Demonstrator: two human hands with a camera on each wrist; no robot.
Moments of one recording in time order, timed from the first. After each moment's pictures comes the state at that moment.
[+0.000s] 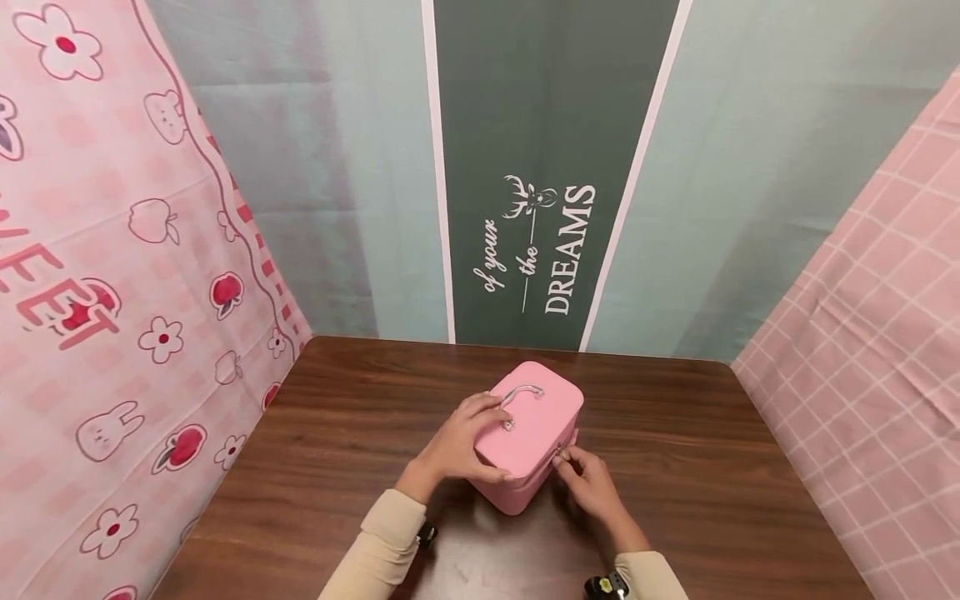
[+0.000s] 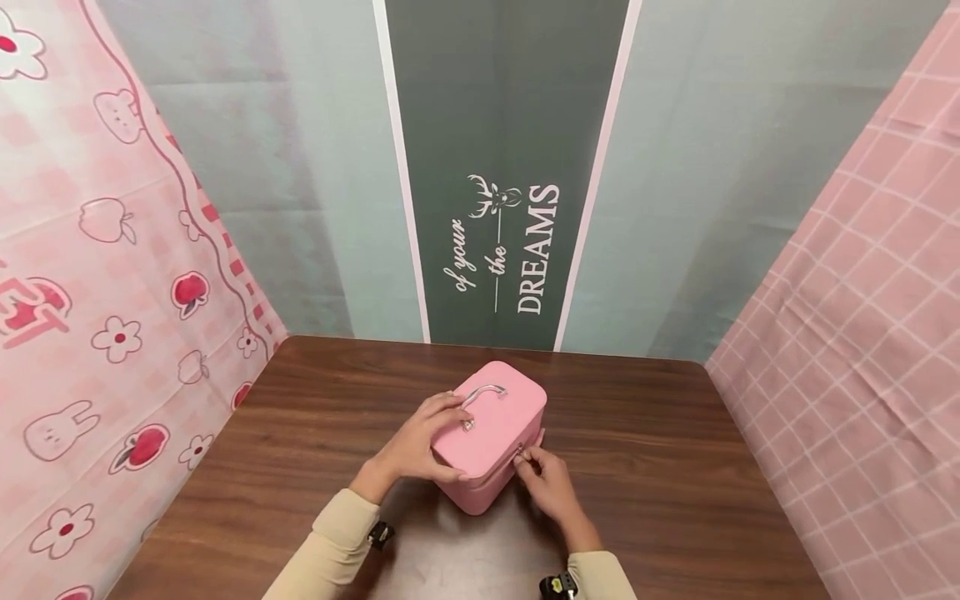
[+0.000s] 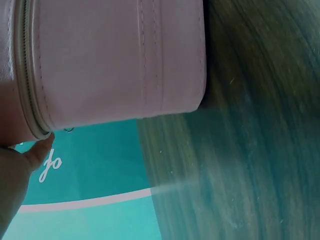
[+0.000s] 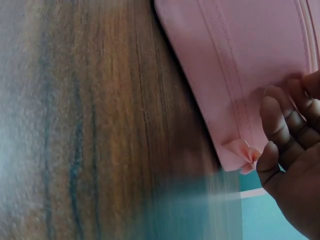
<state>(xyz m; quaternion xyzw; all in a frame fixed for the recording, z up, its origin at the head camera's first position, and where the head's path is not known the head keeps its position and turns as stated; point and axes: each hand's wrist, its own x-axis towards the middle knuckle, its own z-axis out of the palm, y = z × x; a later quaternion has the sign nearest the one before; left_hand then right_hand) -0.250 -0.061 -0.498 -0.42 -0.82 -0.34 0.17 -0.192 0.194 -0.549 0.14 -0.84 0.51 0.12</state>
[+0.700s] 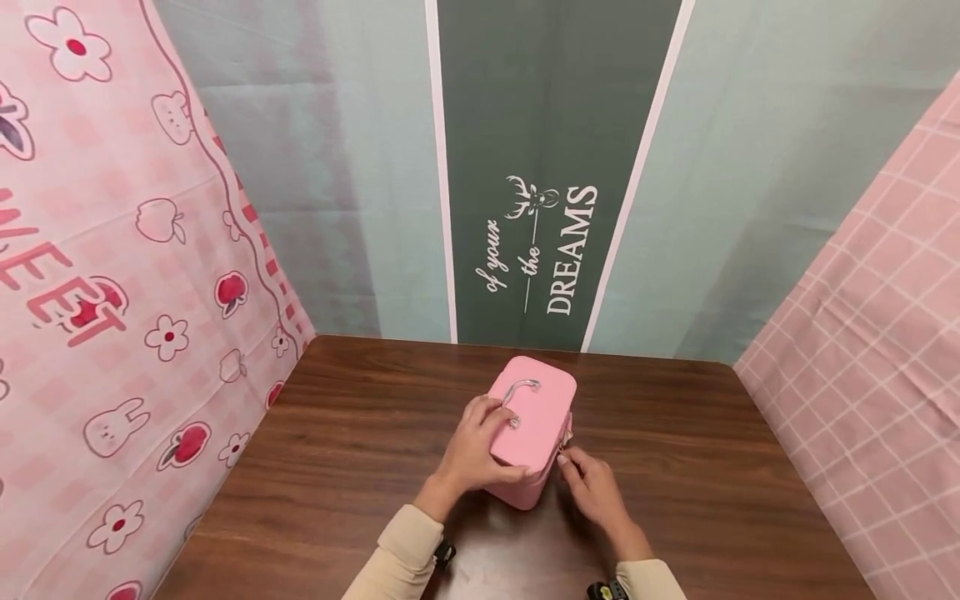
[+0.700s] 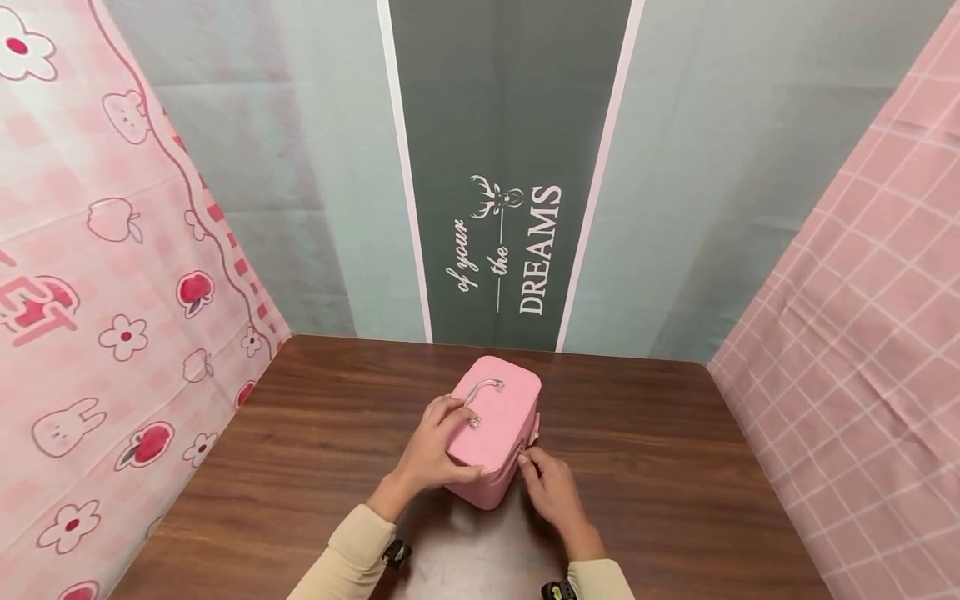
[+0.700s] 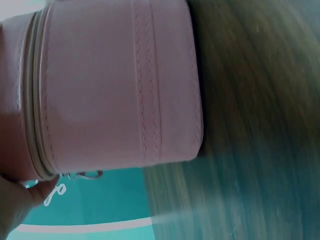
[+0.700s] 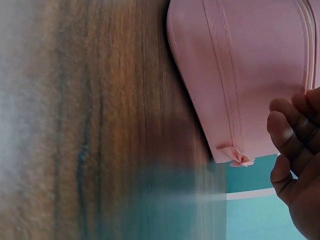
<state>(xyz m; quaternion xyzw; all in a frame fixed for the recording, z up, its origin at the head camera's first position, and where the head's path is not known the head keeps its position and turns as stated) -0.227 -0.037 -0.503 -0.32 -0.86 -0.33 0.23 -0.186 0.189 -0.545 0.17 -0.87 0.40 0.24</state>
